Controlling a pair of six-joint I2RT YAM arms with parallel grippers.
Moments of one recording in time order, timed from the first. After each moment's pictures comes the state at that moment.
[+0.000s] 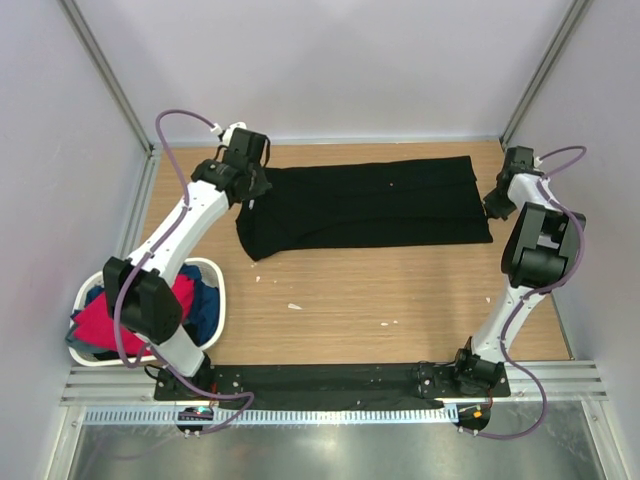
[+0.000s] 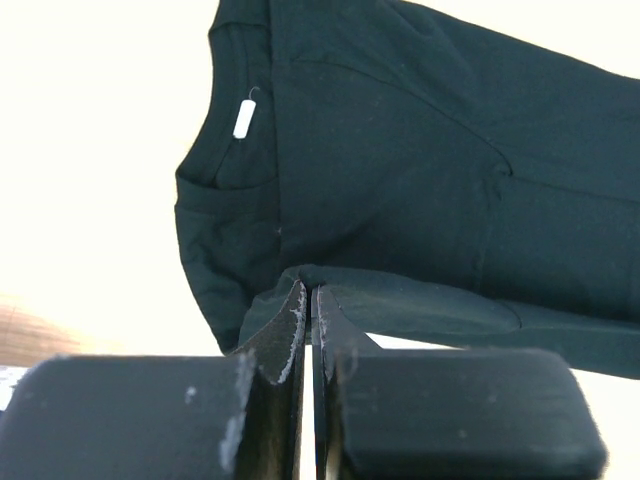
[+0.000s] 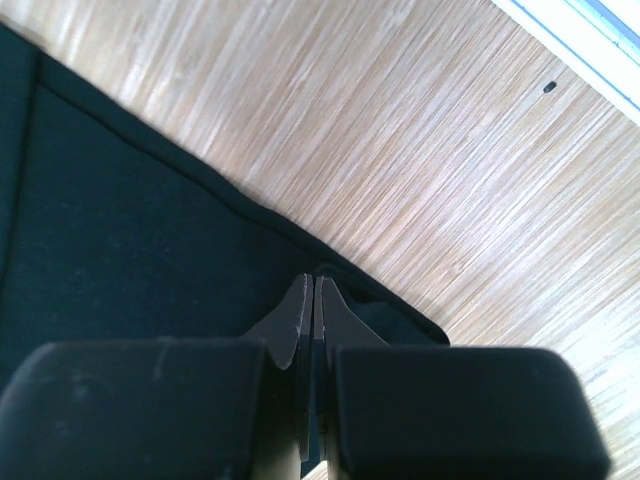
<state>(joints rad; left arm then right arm) -0.41 1.64 1.58 -0.75 -0.36 -0.61 -0.31 2.00 1.50 -0.57 0.21 0.63</state>
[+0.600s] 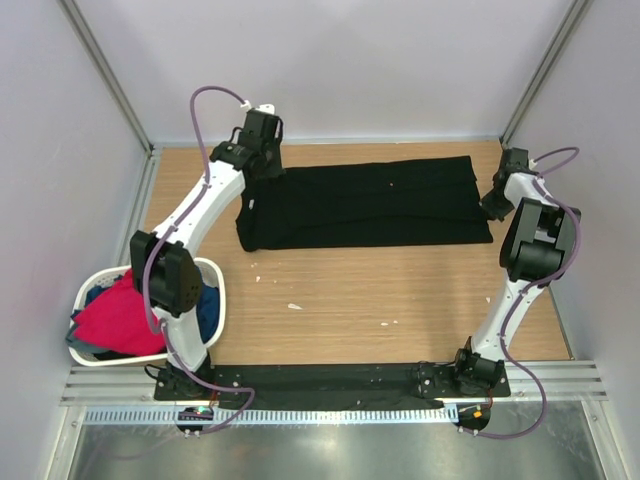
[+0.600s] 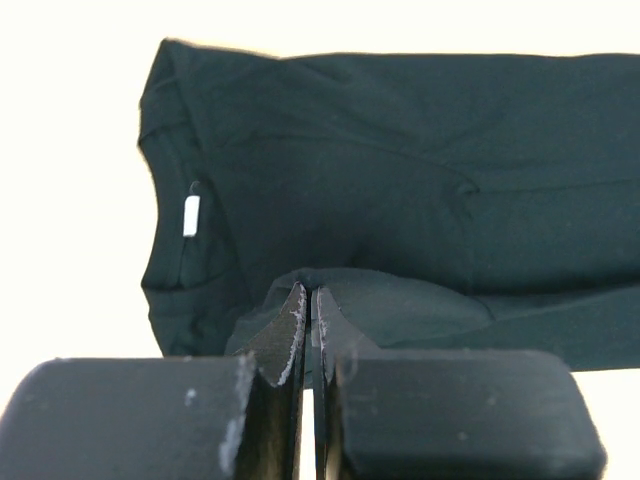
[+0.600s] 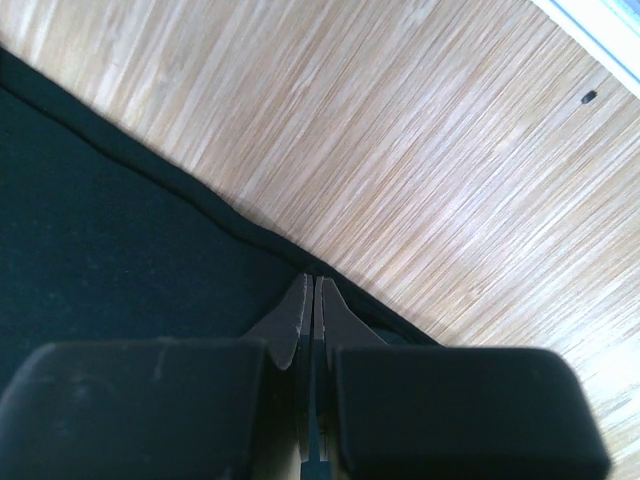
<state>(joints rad) -0.41 1.85 1.79 -0.67 -0.25 -0.36 -0.30 2.07 1.54 -0.57 0.21 0.62</state>
